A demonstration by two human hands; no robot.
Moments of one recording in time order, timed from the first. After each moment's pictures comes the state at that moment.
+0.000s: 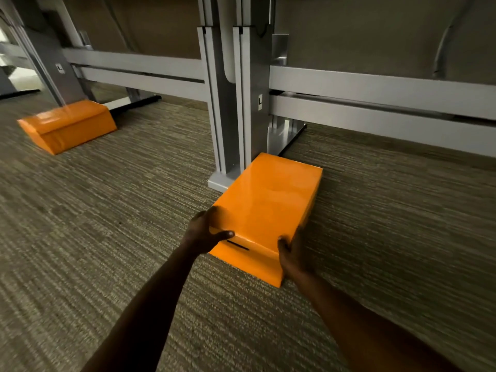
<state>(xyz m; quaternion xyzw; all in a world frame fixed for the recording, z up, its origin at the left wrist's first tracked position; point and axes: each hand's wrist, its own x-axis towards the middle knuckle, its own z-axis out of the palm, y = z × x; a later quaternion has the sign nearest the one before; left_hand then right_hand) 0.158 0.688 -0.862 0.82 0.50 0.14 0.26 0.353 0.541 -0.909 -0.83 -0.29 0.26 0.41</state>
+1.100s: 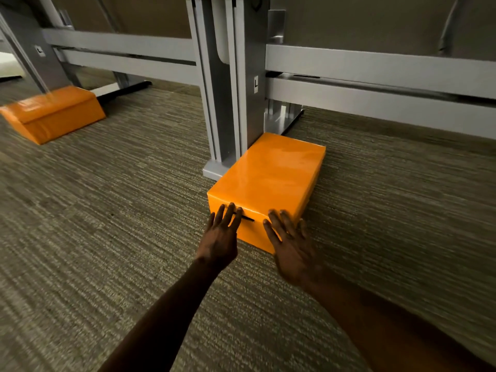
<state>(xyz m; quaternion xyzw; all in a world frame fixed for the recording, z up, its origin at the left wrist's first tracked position) 0.167 0.632 -0.861 0.92 0.36 0.12 0.03 0.338 0.491 -0.841 -0.75 -0.66 -0.06 -0.01</state>
